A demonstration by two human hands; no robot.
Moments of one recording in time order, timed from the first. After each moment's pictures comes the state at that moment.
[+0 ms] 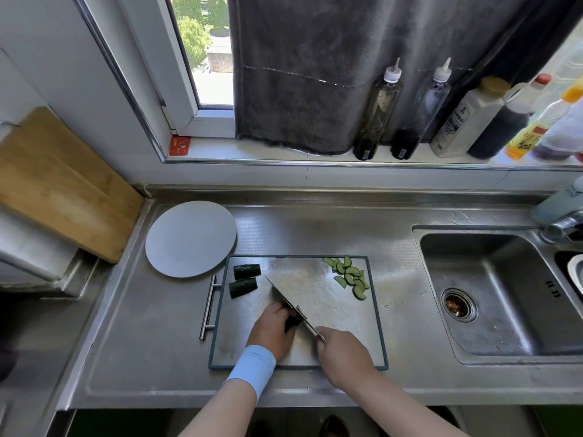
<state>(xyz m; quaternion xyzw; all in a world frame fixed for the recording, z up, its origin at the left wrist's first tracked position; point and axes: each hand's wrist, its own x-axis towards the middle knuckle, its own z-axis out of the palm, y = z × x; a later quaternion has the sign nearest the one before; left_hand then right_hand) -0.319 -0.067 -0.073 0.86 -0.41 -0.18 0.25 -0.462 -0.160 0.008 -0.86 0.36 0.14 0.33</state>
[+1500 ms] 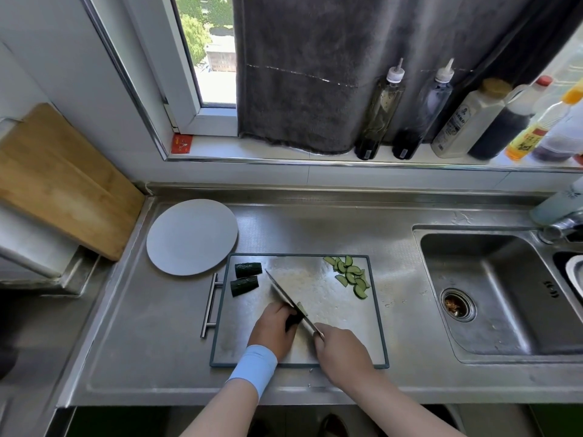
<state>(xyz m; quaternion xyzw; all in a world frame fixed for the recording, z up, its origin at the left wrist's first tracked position) -0.320 -0.064 -0.078 0.85 -0.40 -0.17 0.30 -0.460 -0.156 0.004 -0.85 0.37 0.11 0.35</state>
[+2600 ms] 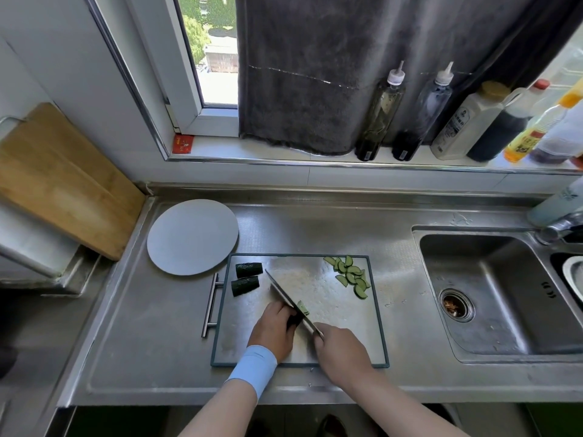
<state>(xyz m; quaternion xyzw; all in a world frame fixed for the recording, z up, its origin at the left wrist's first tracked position) -0.322 -0.062 -0.074 0.85 -0.42 -0.15 0.29 -0.457 -0.153 0.006 -0.86 0.36 0.11 0.34</state>
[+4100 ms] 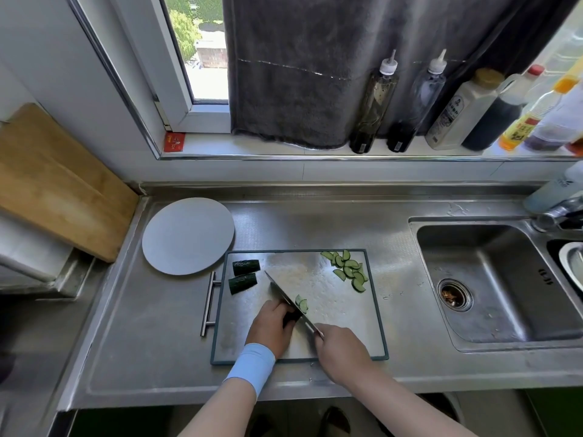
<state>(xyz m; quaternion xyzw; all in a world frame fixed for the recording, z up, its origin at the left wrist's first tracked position) -0.320 -0.060 -0.073 0.85 -0.40 -0.18 0.28 -0.462 -0.151 0.004 -0.84 0.38 0.14 0.35</state>
